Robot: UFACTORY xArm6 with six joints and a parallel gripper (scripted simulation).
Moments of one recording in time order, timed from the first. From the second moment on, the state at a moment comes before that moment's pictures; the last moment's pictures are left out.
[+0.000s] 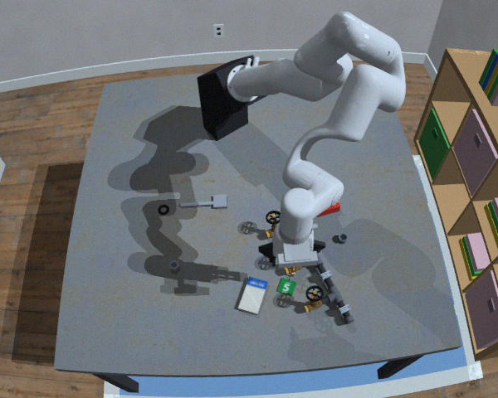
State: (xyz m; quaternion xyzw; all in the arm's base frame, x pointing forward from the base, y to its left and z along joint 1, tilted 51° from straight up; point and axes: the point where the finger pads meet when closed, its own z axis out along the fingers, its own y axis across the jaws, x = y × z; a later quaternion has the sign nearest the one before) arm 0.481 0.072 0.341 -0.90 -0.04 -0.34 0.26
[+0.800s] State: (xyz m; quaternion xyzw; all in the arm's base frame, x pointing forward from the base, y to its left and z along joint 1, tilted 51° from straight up) arm 0.449 0.115 0.272 -0.82 0.32 -0.21 0.44
